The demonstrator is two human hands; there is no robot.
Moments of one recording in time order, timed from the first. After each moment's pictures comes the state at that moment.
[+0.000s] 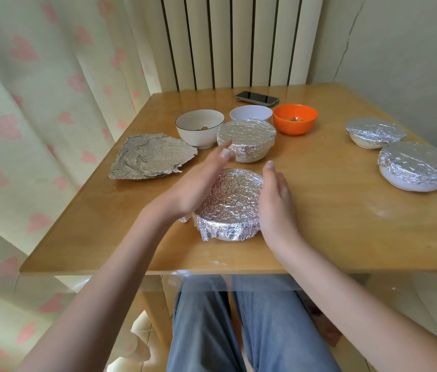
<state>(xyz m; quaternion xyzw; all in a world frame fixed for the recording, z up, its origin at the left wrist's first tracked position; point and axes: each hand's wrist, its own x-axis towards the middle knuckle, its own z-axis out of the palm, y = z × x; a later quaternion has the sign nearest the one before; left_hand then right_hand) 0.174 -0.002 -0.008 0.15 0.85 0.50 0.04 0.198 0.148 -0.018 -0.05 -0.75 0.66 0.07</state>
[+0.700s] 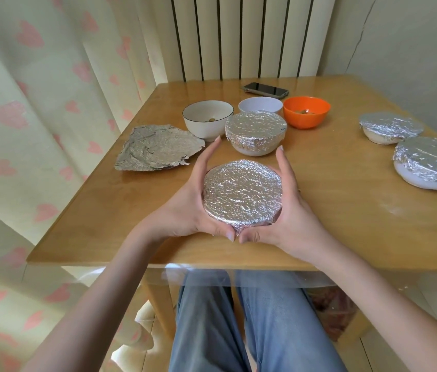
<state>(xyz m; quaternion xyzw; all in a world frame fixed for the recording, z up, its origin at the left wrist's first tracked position) 0.211 -0.020 -0.026 0.22 0.83 0.52 0.00 0.204 0.184 -0.036 0.22 -0.81 0.54 -0.04</state>
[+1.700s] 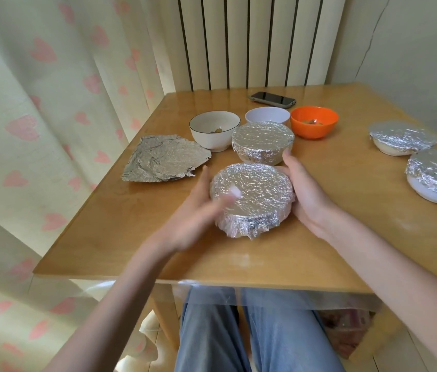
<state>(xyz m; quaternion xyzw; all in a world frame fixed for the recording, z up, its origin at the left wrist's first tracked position) 0.180 -0.024 -0.036 0.00 0.86 0.50 -0.01 0.133 0.173 -0.022 0.04 -0.72 0.68 -0.14</state>
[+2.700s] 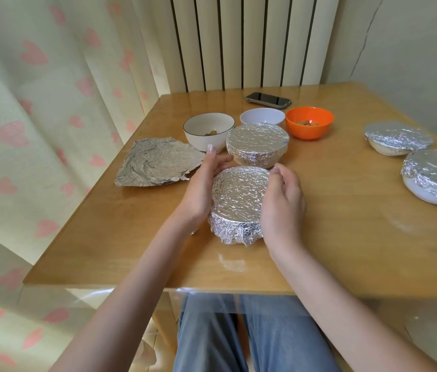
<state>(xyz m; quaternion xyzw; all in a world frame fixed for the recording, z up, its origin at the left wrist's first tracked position) 0.157 0.011 -0.018 -0.02 0.72 0.69 -0.05 0.169 0.131 -0.028 -0.07 -0.72 0.67 0.16</state>
